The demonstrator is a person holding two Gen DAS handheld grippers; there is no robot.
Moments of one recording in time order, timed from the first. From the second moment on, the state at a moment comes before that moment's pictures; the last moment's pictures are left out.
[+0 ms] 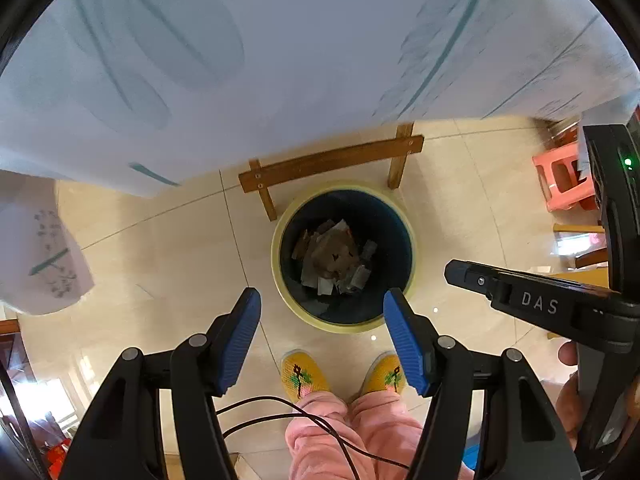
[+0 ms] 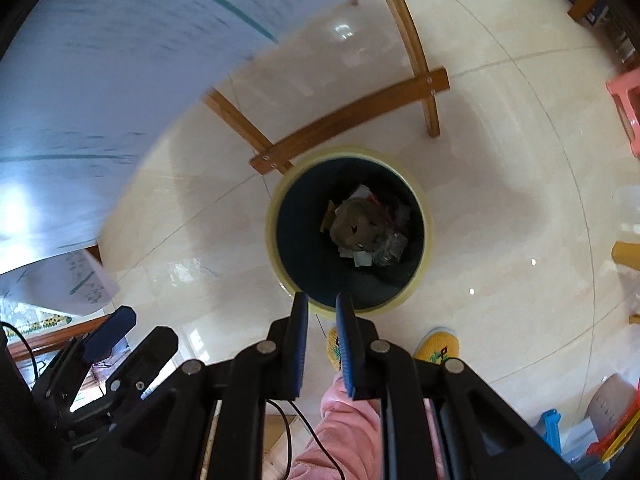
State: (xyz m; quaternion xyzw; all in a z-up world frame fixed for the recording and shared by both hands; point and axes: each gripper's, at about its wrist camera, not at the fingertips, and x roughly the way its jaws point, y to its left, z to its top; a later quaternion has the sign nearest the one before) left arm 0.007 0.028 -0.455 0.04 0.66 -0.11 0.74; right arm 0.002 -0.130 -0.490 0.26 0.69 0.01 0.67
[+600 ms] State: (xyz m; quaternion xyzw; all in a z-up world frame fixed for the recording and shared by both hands) left arm -0.017 0.031 -0.200 0.01 0.57 -0.12 0.82; right arm -0.022 -0.137 -0.234 0.20 0.57 0.10 0.79
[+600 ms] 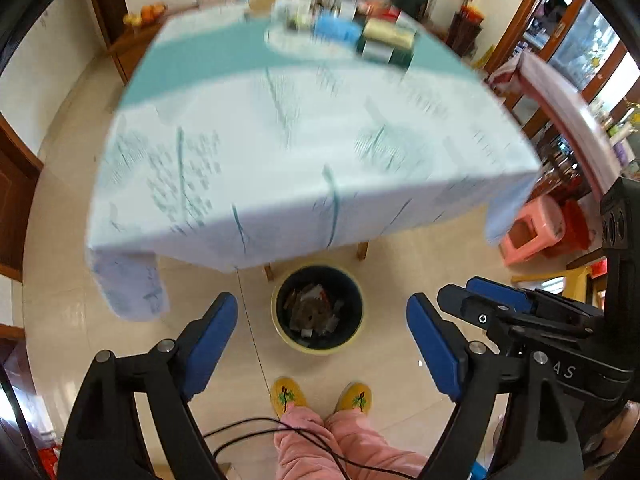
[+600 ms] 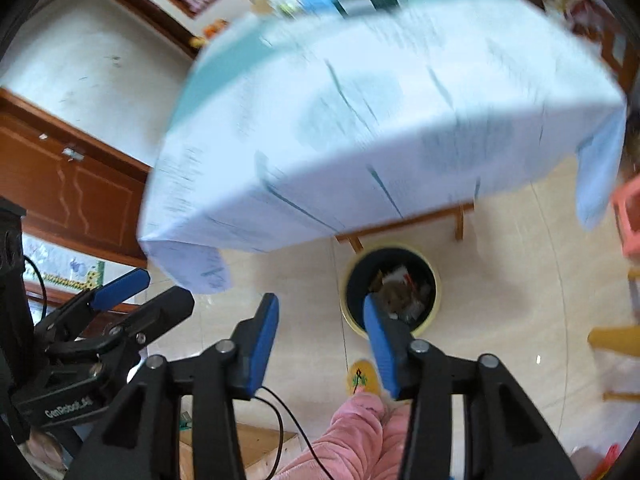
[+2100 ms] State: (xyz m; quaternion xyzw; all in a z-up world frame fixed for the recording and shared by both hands) left arm 0.231 0.052 0.013 0.07 0.44 -0.14 0.89; right arm 0.185 -0.190 -0.039 0.15 0.41 -0.01 0.90
